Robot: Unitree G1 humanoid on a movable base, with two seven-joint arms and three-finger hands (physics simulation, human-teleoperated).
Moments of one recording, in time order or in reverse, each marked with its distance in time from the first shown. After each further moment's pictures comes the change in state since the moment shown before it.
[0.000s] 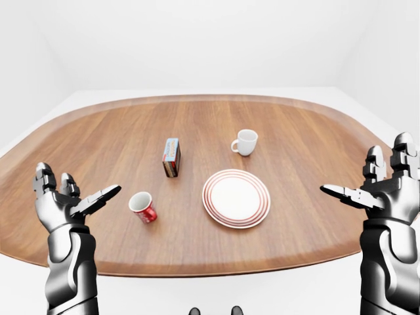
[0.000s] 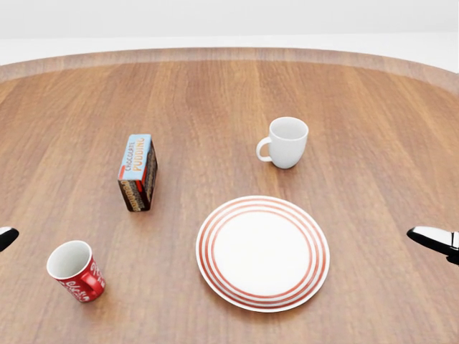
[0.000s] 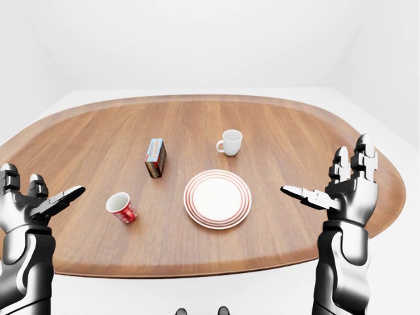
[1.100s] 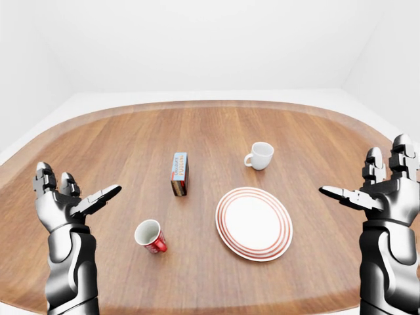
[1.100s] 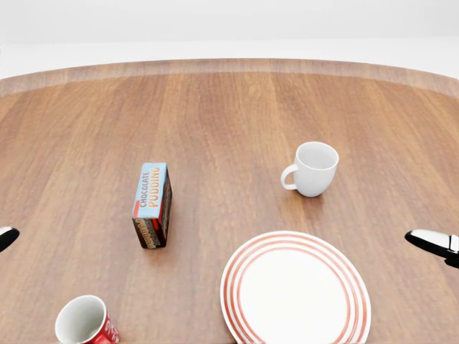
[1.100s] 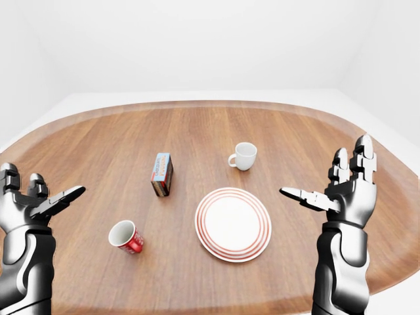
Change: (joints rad) left arm 0.003 -0.004 -0.003 -0.010 0.000 0.000 0.000; right arm 0.011 0.008 0.003 -0.007 -0.016 0.000 0.001
